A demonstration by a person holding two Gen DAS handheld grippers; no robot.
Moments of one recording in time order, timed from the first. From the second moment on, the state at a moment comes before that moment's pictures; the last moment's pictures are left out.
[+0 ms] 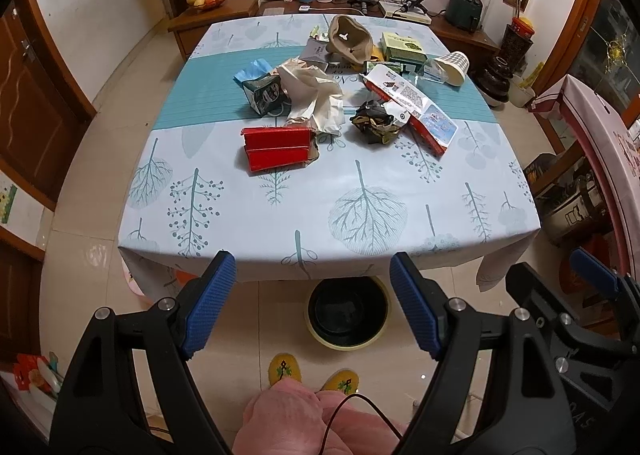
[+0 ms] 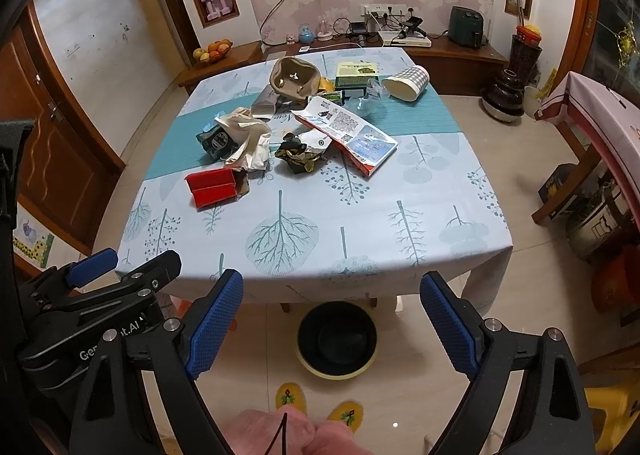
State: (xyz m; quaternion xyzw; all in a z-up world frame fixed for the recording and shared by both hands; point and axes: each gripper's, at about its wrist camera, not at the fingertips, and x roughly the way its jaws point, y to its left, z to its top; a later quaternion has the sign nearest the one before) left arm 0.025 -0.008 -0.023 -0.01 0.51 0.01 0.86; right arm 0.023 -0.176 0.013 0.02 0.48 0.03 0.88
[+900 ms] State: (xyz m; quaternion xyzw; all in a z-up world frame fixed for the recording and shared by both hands) left arm 0.016 -0.009 -0.025 -0.01 0.51 0.02 0.86; right arm 0.018 -0.174 0.010 0.02 0.47 0.05 0.88
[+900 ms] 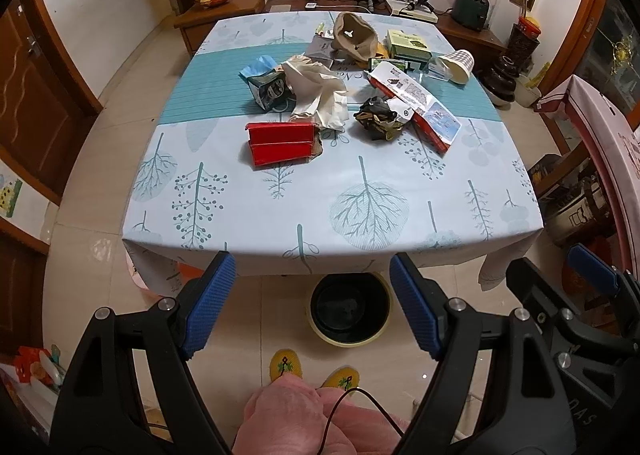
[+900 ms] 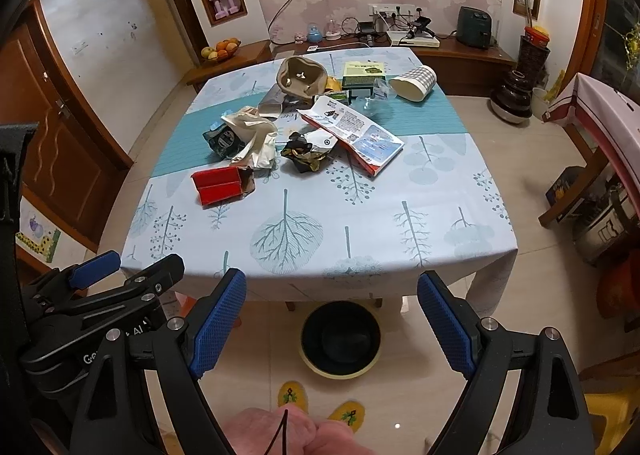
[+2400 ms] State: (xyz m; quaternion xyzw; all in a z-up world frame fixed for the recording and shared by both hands) left arm 0.256 0.029 -0.143 0.21 0.62 -0.19 0.73; right arm 0.217 -0.151 -0.062 0.22 0.54 -0.09 0.81
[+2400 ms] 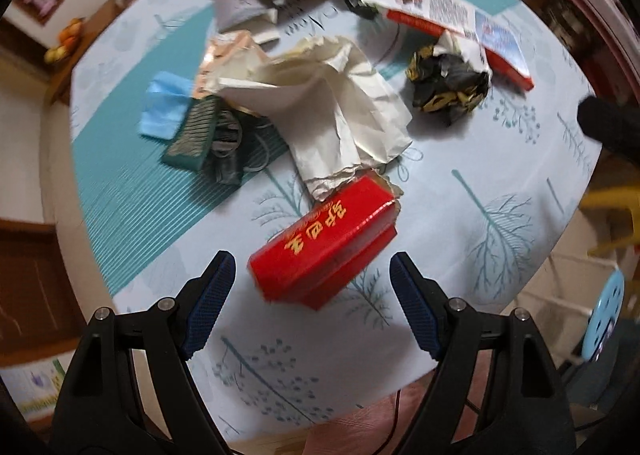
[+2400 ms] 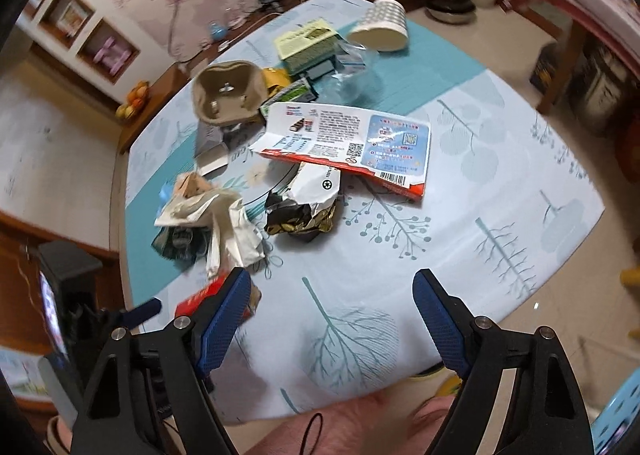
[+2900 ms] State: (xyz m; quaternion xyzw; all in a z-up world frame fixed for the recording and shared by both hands) left arm 0.270 0.033 -0.196 0.19 0.66 -0.23 0.69; right arm 0.275 -0.157 -0.104 0.30 0.54 -0.12 0.78
